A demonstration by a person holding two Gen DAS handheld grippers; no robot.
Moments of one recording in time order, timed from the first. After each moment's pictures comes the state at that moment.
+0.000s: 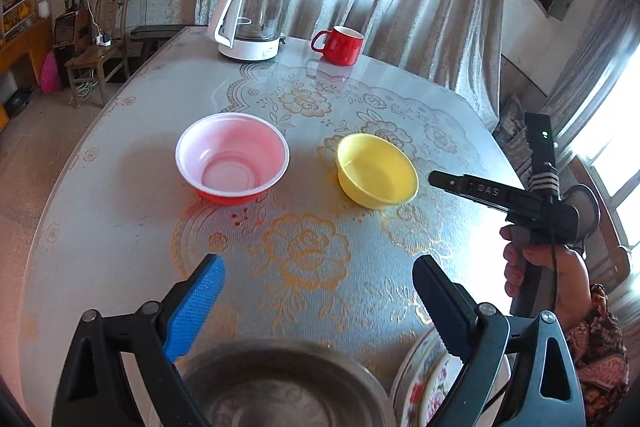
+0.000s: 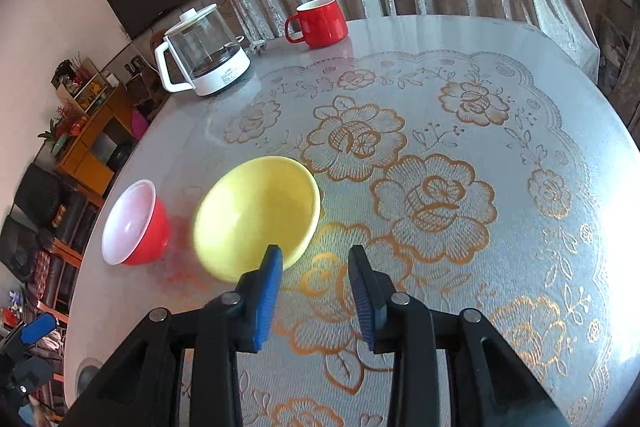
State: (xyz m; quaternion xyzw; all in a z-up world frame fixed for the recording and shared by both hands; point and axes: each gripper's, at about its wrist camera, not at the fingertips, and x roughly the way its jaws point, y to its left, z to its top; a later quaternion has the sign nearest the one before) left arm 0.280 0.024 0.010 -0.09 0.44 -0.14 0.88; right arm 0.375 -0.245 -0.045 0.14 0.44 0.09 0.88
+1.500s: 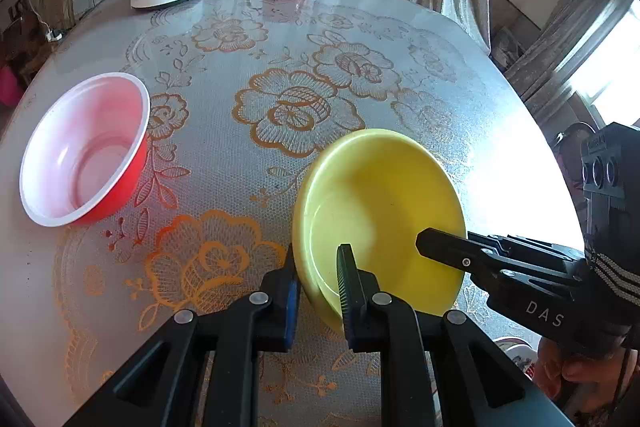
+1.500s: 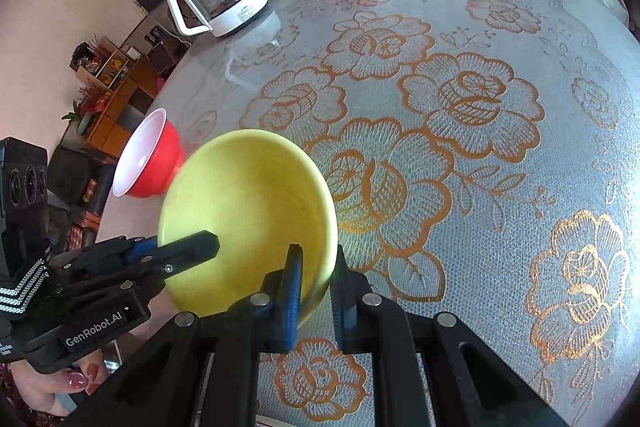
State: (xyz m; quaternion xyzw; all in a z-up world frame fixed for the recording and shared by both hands) left arm 0.354 -0.075 -0.060 -0.02 0.53 -0.19 0.83; right arm 0.338 -0.246 -0.093 0.17 0.50 0.16 0.83
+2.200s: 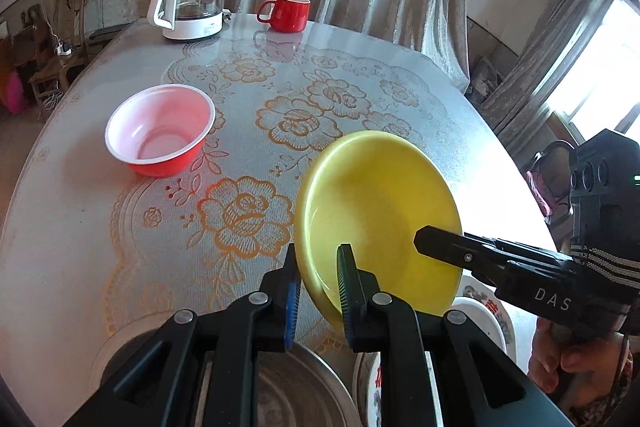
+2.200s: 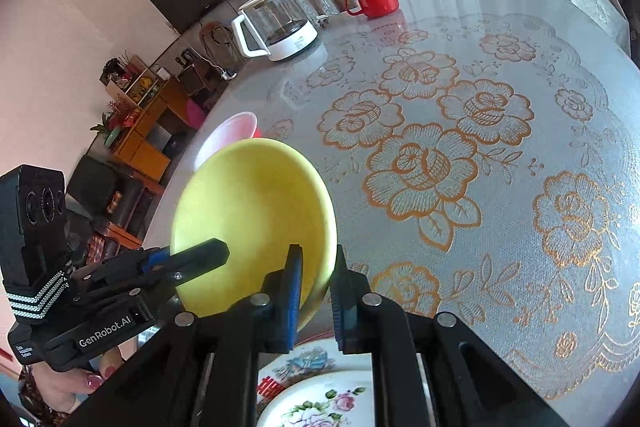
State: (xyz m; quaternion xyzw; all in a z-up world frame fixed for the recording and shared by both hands) left arm 0.260 -0.022 -0.004 -0.05 0.46 -0.21 0.86; right arm 0.251 -0.219 -0.035 0.19 0.44 0.19 0.86
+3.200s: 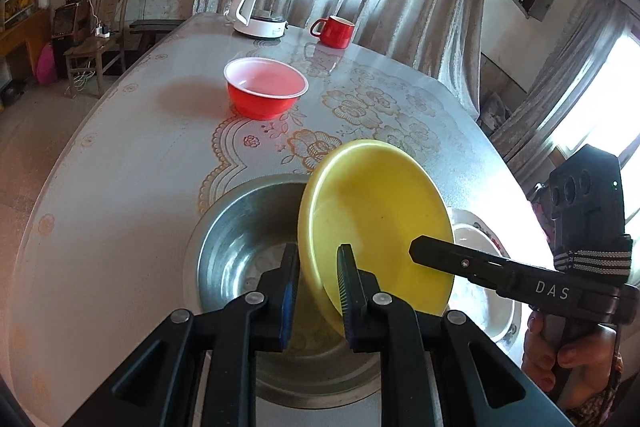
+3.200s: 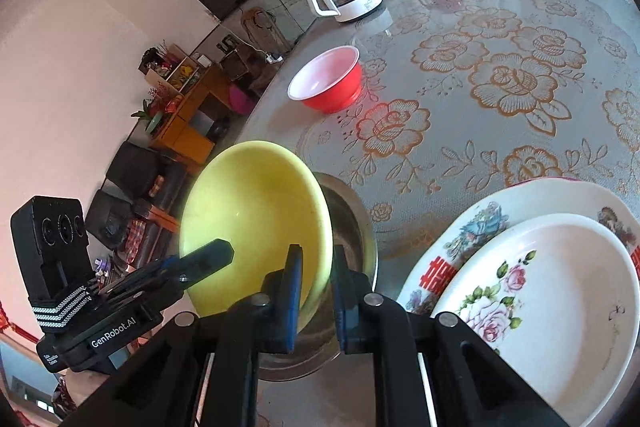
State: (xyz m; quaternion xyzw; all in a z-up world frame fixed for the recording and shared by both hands) left arm 0.156 0.077 -0.014 -0.10 0.43 -0.17 0.88; right arm 0.177 -0.131 -0.048 0.21 0.45 0.26 0.83
